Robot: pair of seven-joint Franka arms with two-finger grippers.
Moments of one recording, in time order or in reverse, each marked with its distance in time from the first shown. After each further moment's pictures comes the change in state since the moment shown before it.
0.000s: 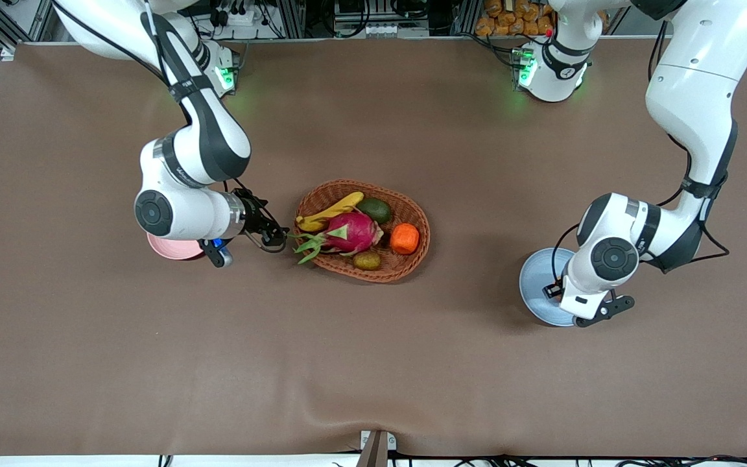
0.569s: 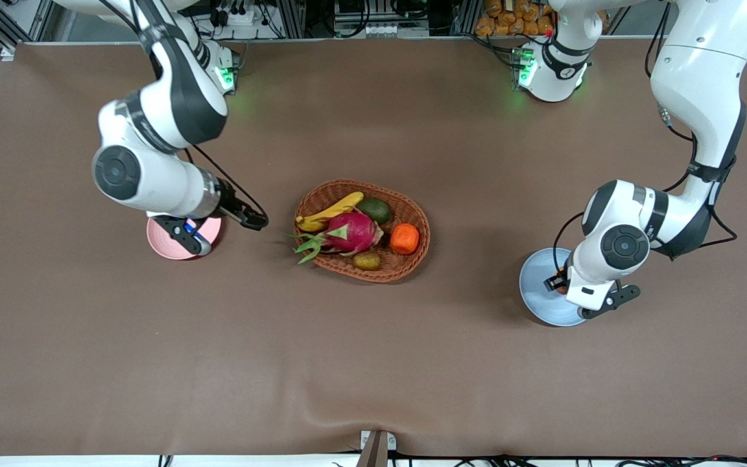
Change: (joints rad) left arm 0.004 -0.079 0.000 -0.063 -0.094 -0.001 0.003; right arm -0.017 -0.127 0.000 0.006 -0.128 -0.098 -0.085
